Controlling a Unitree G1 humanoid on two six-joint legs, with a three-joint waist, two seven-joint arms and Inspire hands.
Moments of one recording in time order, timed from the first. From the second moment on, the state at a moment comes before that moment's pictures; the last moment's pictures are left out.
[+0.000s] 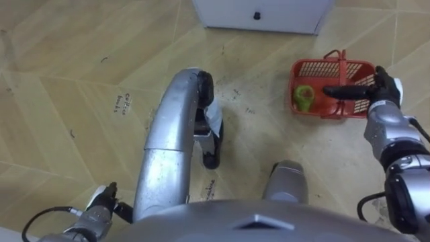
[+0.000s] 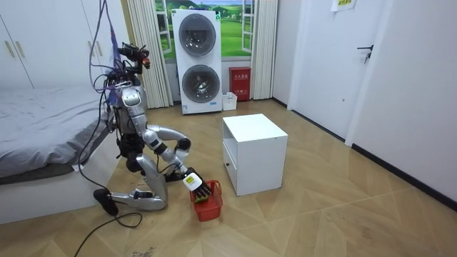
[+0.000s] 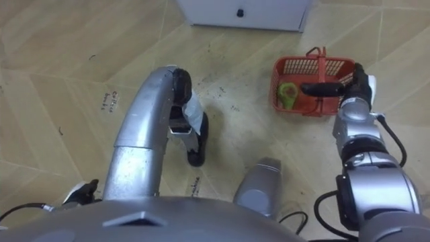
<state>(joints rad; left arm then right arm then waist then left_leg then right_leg) 0.05 0.30 -0.33 1.35 0.07 -0.04 0.09 -0.32 -0.43 0.07 1.16 0.36 -0.01 -0.19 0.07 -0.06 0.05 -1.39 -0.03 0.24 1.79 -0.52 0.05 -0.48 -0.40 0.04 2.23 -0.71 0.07</state>
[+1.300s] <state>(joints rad) 0.05 0.30 -0.41 1.34 0.03 -0.02 0.03 -0.36 -0.50 0.17 1.25 0.43 0.00 -0.07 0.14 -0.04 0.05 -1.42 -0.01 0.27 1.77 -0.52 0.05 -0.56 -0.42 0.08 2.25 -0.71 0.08</state>
